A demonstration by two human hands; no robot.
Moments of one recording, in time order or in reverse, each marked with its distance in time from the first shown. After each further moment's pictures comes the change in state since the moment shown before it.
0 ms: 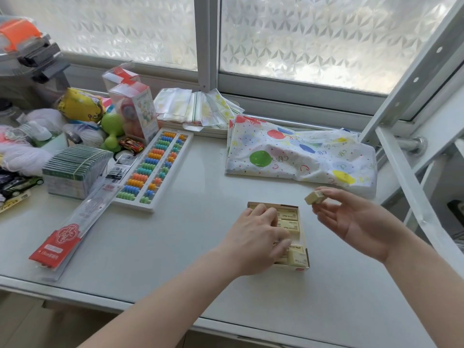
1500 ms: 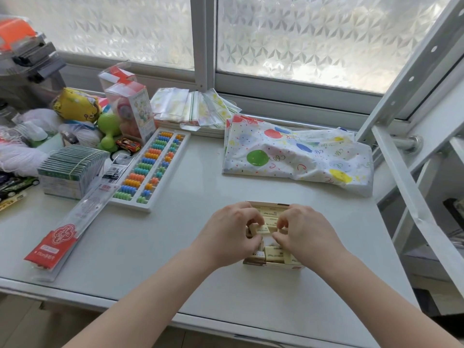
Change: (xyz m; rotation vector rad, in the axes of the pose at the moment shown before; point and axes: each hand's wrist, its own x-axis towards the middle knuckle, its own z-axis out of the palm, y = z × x) left_hand -0.017 -0.021 -0.016 -0.321 0.188 -0.160; right_hand 0.019 0.058 0.043 -1.746 0.301 -0.365
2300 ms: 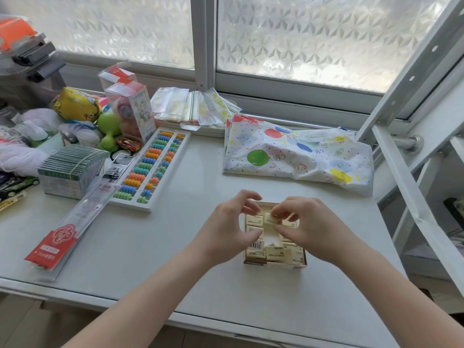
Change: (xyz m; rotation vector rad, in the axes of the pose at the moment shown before) left_hand -0.002 -0.005 -0.002 -0.303 0.075 -0.060; right_hand 0.002 0.013 -0.018 0.291 0.013 -0.271
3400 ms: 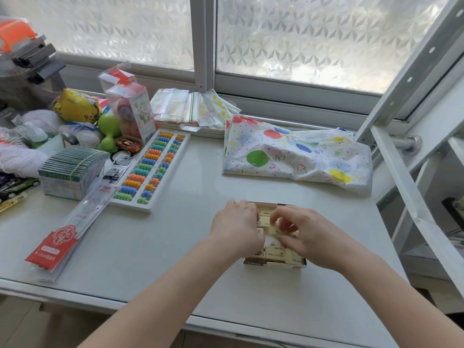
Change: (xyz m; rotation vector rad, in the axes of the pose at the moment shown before) left_hand 0.020 0.022 0.015 0.592 -0.220 -0.251; right_hand -0.007 0.004 0.003 -0.058 -0.161 0.002
